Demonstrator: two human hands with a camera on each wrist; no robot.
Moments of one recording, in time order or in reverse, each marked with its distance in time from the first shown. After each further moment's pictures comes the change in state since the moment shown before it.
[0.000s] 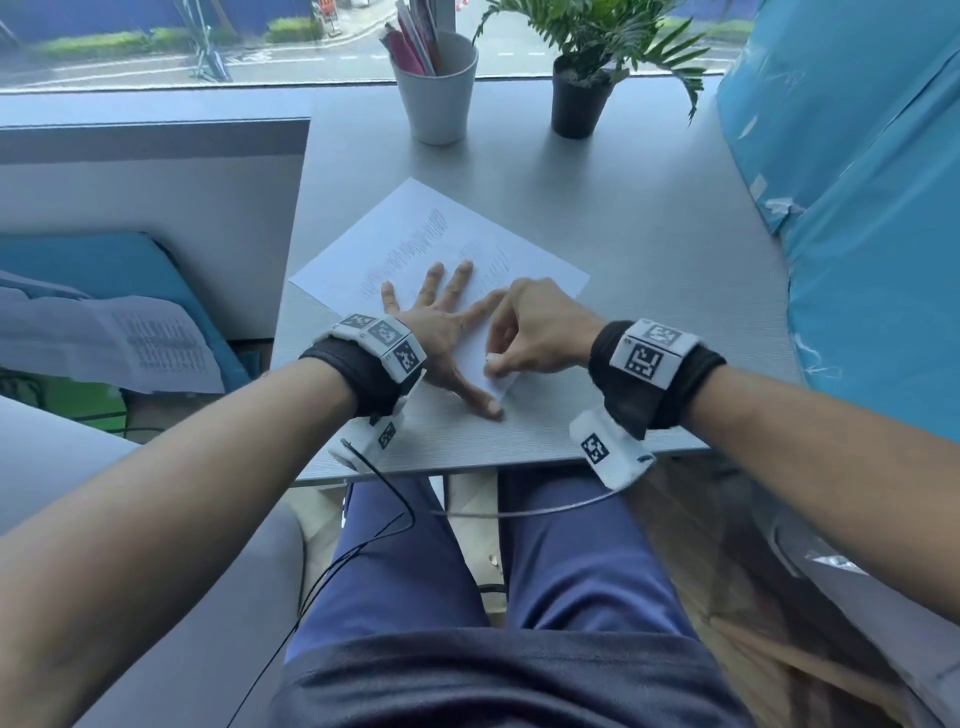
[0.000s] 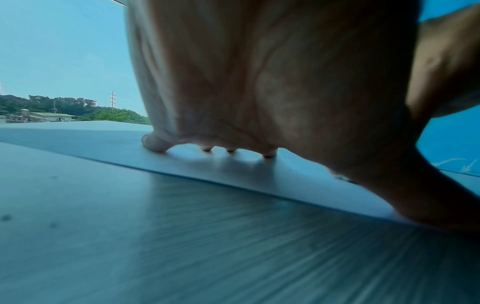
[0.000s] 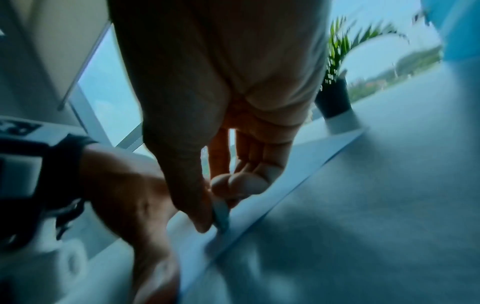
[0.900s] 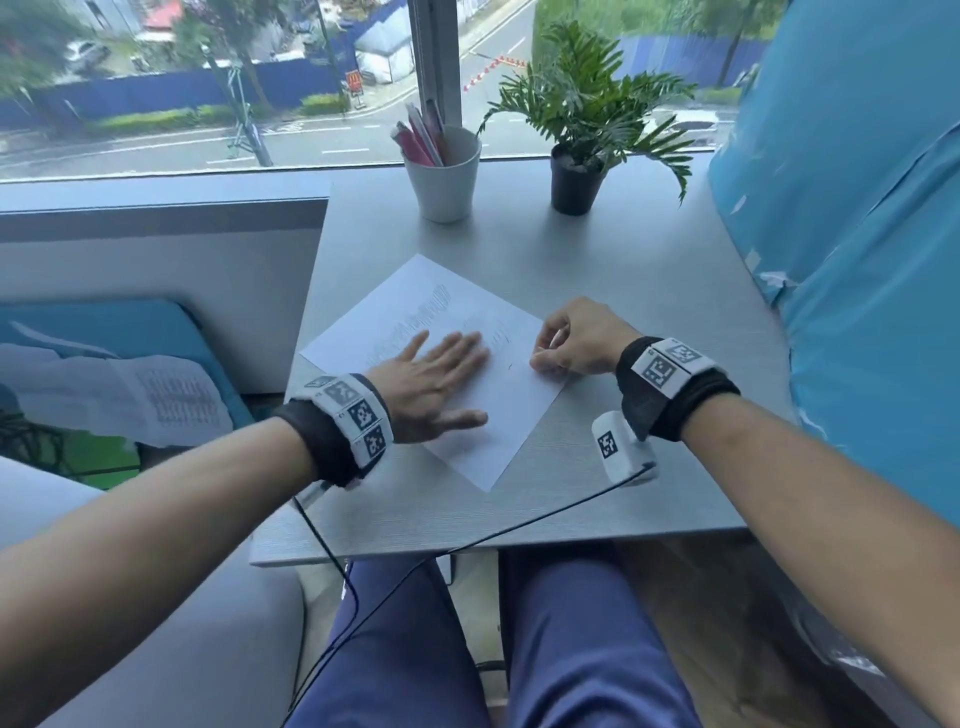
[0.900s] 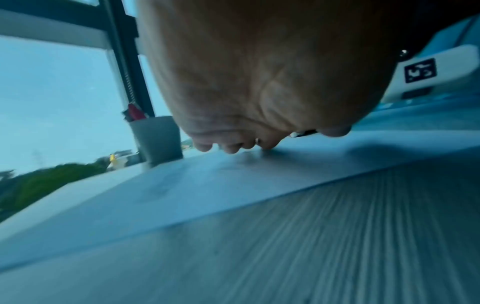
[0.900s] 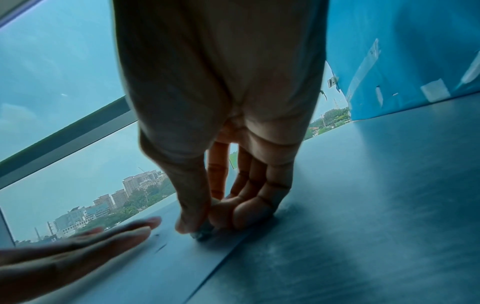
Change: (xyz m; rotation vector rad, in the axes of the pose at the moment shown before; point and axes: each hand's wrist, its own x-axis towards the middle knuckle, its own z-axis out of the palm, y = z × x) left_hand 0.002 -0.028 -0.013 0.265 0.136 0.256; right_hand 0.037 0.053 -0.042 0.162 0.128 0.212
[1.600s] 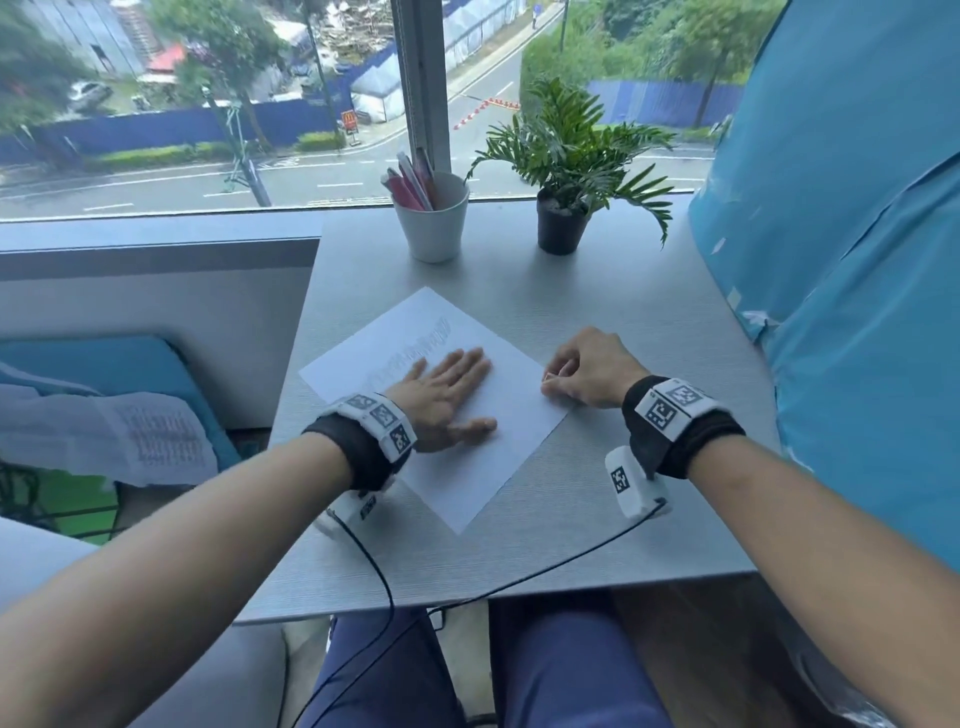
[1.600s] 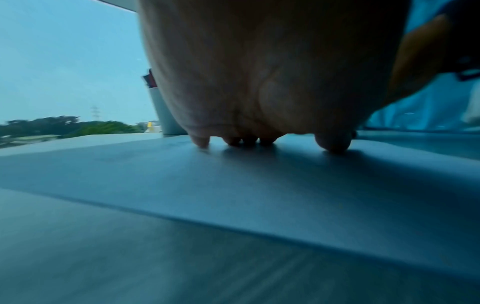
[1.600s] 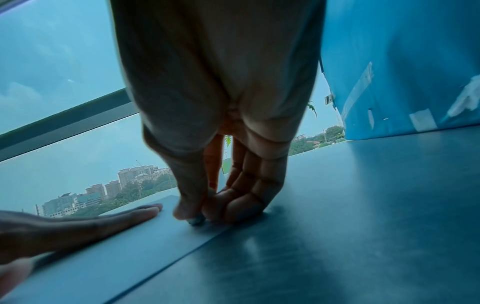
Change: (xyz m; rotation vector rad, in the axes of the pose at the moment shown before) left_hand 0.048 -0.009 -0.004 -0.181 0.034 -0.110; right_hand 0.003 0.014 -0.016 -0.020 0.100 0.001
